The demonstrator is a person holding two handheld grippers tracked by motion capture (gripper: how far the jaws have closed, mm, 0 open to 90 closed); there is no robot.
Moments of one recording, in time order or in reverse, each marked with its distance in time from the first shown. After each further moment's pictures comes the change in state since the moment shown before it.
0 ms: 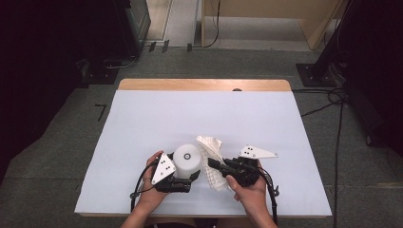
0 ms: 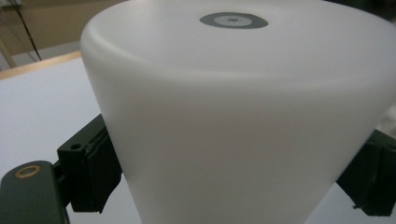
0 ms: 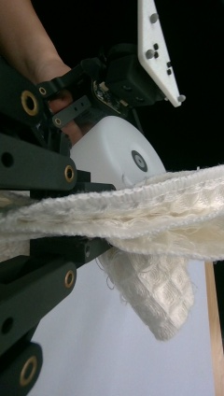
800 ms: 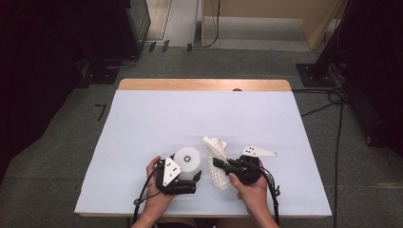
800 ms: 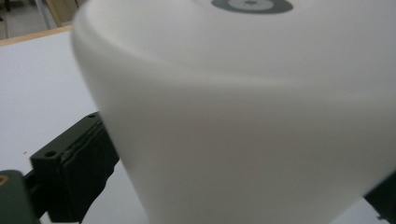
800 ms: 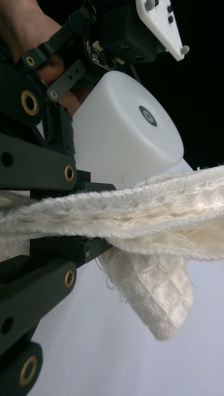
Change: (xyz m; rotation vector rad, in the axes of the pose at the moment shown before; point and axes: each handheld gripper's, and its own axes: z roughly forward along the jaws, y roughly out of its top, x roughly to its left) left arm -0.019 -0.008 0.012 0.085 0.165 -0.042; right arm -0.025 -0.016 0.007 0.051 -0.071 0.062
